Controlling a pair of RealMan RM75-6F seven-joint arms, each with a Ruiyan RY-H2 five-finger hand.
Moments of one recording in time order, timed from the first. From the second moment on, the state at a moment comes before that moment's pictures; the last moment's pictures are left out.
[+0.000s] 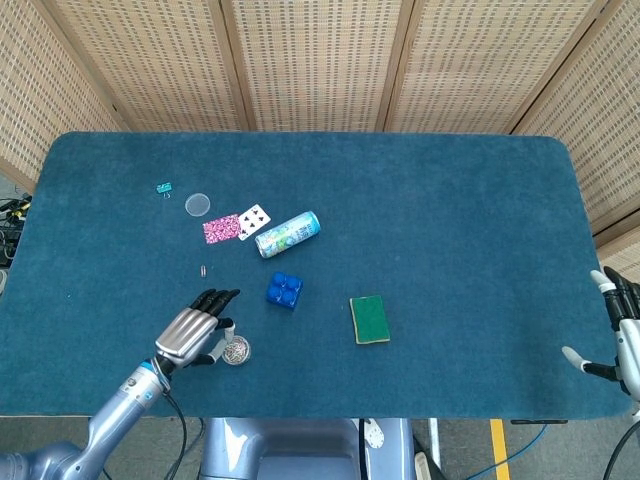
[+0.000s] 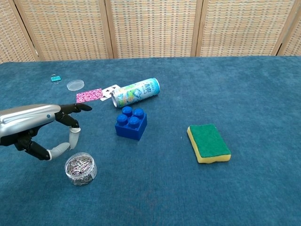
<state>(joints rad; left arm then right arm) -0.55 -1.40 0.01 -1.76 1.29 1.01 0.29 0.07 -0.89 0.11 -1.82 -1.40 1.45 0.08</state>
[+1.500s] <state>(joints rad) -0.54 -1.47 0.01 -1.72 1.27 1.00 0.26 0.07 -0.89 0.11 -1.82 -1.40 1.45 0.08</state>
